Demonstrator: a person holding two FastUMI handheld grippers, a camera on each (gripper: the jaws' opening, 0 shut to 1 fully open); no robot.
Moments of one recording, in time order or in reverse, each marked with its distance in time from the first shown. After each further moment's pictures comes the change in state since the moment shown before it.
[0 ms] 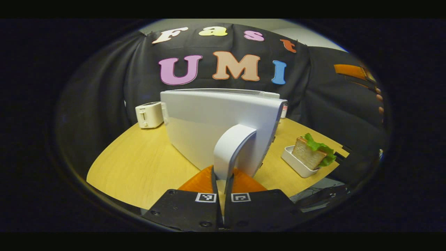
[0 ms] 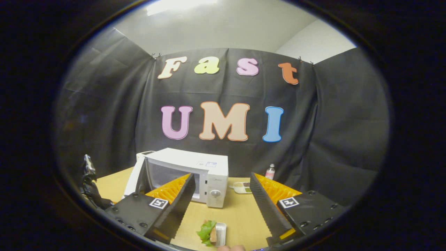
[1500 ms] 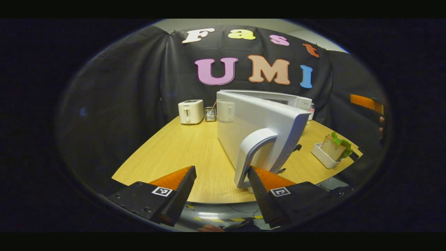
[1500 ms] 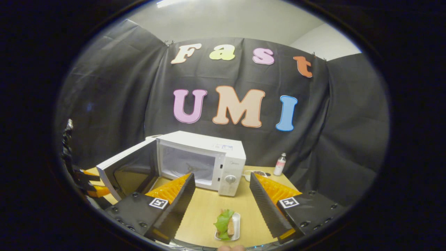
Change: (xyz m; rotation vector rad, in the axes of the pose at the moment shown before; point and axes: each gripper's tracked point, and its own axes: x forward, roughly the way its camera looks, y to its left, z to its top) left arm -0.071 0.094 -0.004 -0.037 -0.014 0.185; right arm 0.000 0.048 -0.070 -0.067 0.126 0.059
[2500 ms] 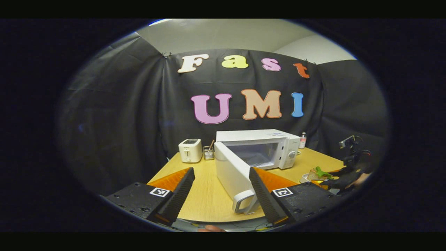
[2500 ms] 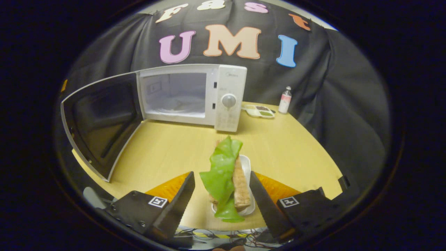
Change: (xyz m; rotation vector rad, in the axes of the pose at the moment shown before) left arm -0.047 0.000 0.145 0.034 -0.298 -0.030; right arm 0.032 -0.003 -0.222 0.062 0.471 -0.045
